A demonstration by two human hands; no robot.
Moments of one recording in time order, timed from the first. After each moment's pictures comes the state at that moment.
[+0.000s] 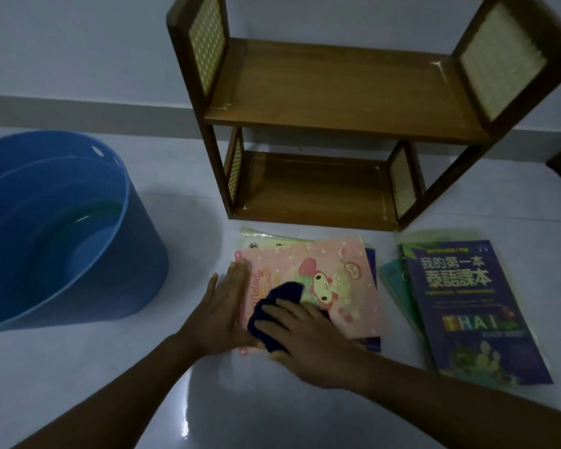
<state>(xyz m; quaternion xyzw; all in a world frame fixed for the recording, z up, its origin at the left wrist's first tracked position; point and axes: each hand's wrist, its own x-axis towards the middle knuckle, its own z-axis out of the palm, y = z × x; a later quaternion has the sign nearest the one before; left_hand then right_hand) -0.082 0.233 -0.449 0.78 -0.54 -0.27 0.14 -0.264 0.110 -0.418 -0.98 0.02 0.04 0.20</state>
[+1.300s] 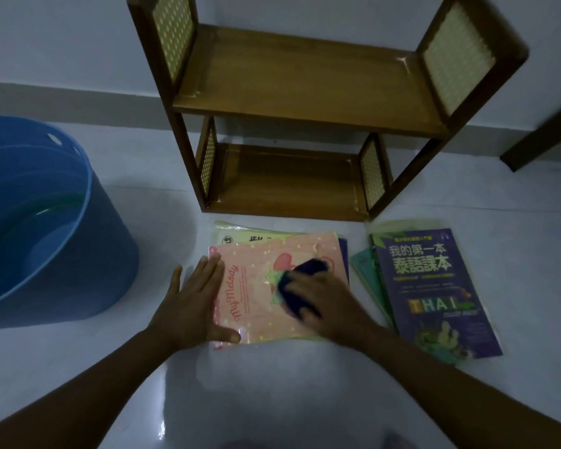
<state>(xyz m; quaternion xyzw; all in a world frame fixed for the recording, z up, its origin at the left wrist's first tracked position) -0.077 0.237 -0.453 0.80 -0.56 -0.21 0.03 -0.301 0.046 -0.429 -0.96 0.16 0.03 0.21</state>
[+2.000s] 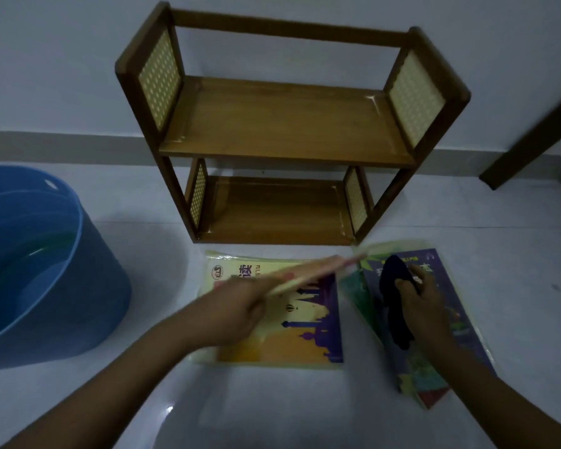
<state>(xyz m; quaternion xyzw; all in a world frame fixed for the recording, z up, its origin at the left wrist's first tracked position) -0.117 0.157 -0.314 0.70 -0.60 -0.34 0.16 -0.377 -0.037 -0.392 -0.61 0.58 -0.26 0.47</state>
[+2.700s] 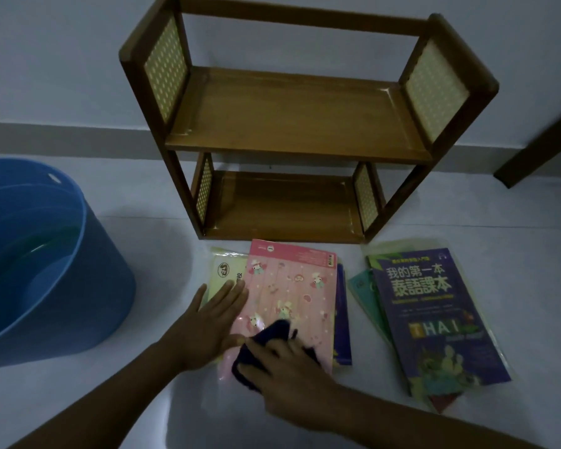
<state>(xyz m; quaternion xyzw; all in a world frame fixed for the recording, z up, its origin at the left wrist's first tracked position) -0.078 0.207 -0.452 0.73 -0.66 -0.17 0.01 -0.292 0.117 -0.434 -0.99 0.01 0.02 0.14</state>
